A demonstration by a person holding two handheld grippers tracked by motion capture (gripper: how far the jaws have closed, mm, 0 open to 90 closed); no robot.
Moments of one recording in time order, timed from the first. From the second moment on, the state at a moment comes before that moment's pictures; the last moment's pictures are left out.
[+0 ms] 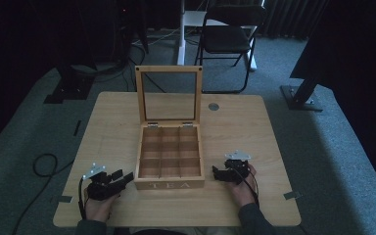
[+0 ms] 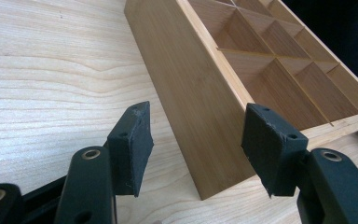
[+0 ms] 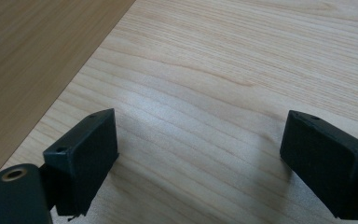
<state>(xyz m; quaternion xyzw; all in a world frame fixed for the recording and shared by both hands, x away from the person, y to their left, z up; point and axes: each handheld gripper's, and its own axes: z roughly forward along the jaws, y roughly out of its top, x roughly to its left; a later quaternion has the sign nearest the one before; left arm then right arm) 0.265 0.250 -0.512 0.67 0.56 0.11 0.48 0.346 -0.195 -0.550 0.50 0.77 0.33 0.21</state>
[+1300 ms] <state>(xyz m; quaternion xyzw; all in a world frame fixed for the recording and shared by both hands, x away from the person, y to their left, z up) 0.264 0.248 -0.510 0.67 0.55 0.12 0.47 0.341 -0.188 -0.531 0.49 0.78 0.33 0.20</state>
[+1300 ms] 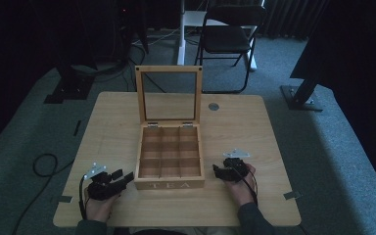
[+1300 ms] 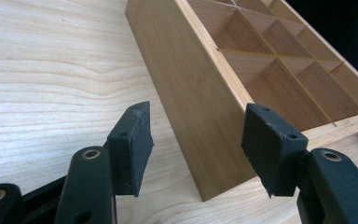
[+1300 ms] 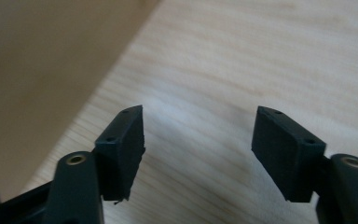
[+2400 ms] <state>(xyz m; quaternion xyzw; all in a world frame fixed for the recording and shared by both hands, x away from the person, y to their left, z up) 0.266 0.245 -0.509 0.68 0.55 0.13 0.46 0.368 -0.164 -0.476 0.45 0.79 0.35 0.22</state>
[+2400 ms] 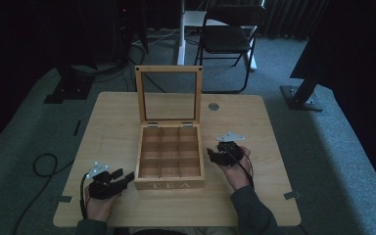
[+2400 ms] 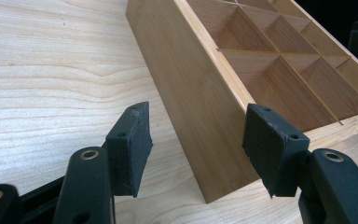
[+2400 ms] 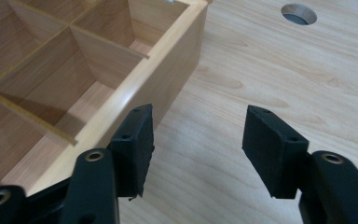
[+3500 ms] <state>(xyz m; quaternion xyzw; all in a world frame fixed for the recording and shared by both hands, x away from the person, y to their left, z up) 0.266 0.246 -0.508 0.68 0.55 0.13 0.47 0.415 -0.154 -0.443 0.44 0.78 0.38 0.22</state>
